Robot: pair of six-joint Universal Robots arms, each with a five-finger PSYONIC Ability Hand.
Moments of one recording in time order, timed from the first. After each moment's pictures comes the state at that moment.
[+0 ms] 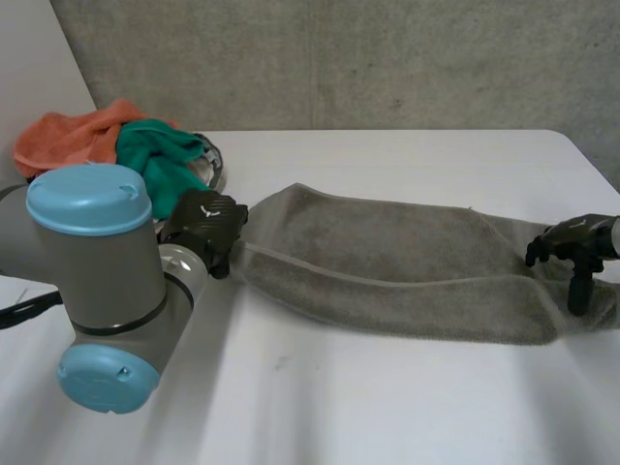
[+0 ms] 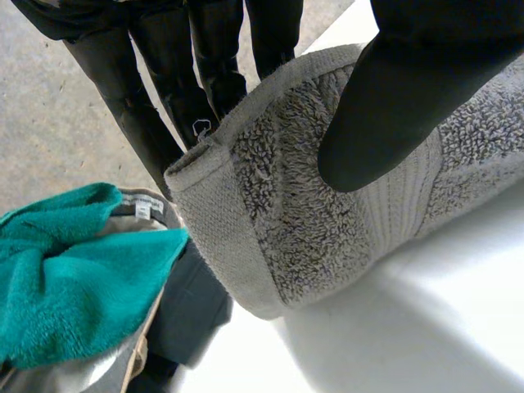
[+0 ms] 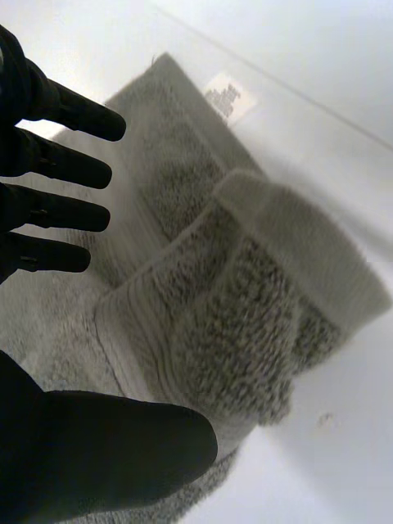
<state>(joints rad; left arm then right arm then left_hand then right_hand) 4.14 -1.99 -1.46 3.20 -1.74 3.59 1.52 -0.82 0.91 0.77 1.32 2.31 1.17 1.19 1.19 1.20 0.99 0.38 0.38 0.36 0.36 0.16</state>
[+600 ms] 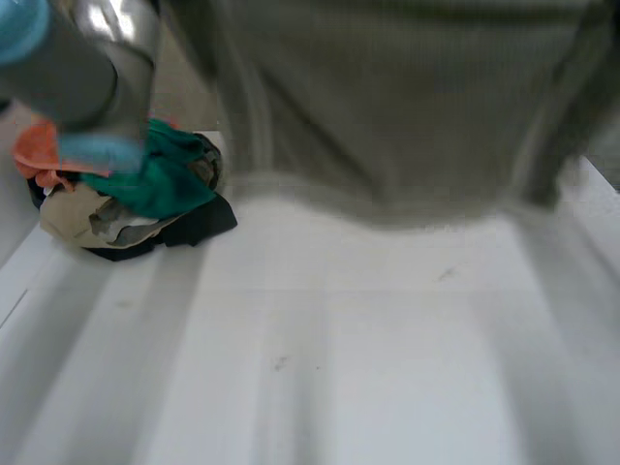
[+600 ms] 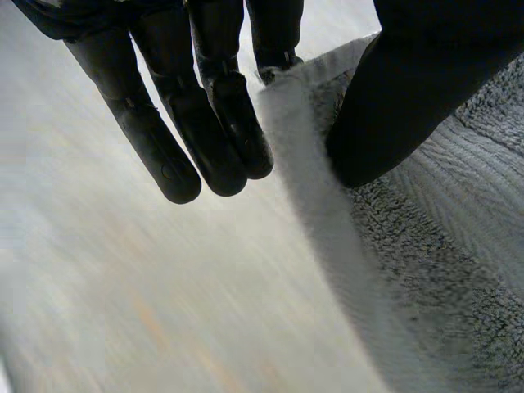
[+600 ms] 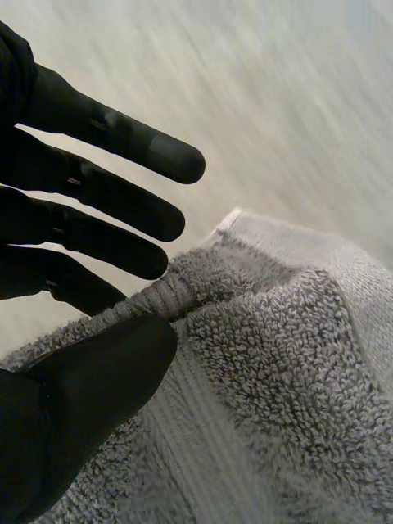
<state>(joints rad) 4.29 -2.21 -0.60 3.53 -1.57 3.51 1.60 -1.02 0.75 -0.21 1.33 2.59 1.17 1.20 1.19 1.20 0.99 1.12 1.17 1.18 1.19 0.97</state>
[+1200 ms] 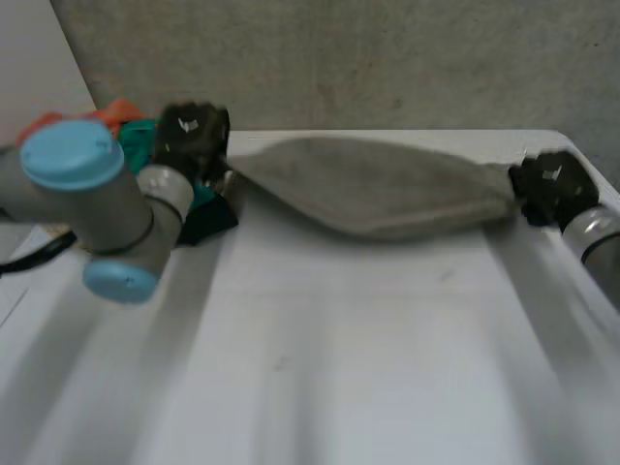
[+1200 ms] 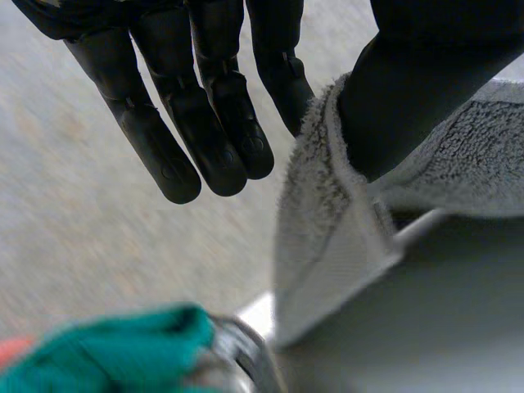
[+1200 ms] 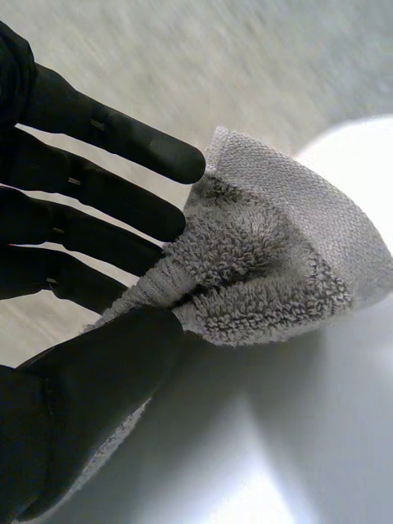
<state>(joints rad) 4.29 -2.18 -1.22 3.48 -1.55 3.38 1.58 -0.98 1.45 -0.39 1.19 2.58 1.17 1.20 1.19 1.20 0.99 1.12 1.17 1.19 1.19 0.99</state>
